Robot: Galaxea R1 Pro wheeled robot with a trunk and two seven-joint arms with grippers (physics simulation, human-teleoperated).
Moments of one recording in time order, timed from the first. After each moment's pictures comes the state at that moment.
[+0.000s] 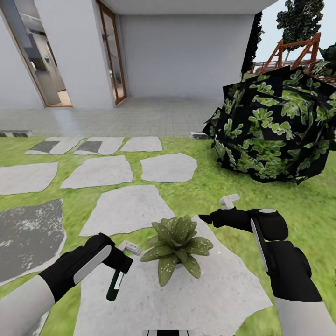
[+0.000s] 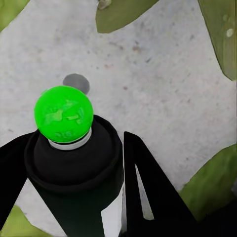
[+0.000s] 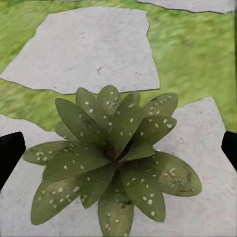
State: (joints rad) left arm -0.74 0.32 -0.81 -1.08 0.74 1.05 -0.01; right arm -0.59 -0.06 -0.01 -1.61 0.25 1.04 0.72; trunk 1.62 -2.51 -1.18
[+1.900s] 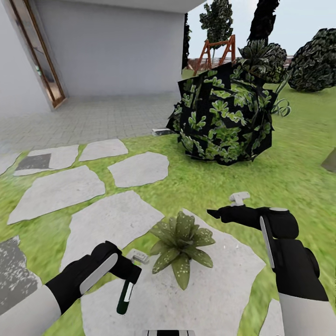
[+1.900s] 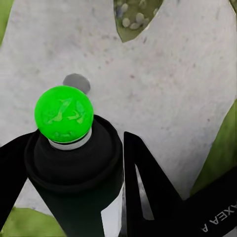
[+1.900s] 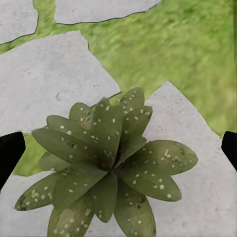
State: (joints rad) left arm -0.68 0.26 -0.79 -1.09 0.75 1.05 -0.03; right arm -0.60 -0.06 -0.11 -1.61 0.25 1.04 0.71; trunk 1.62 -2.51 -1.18
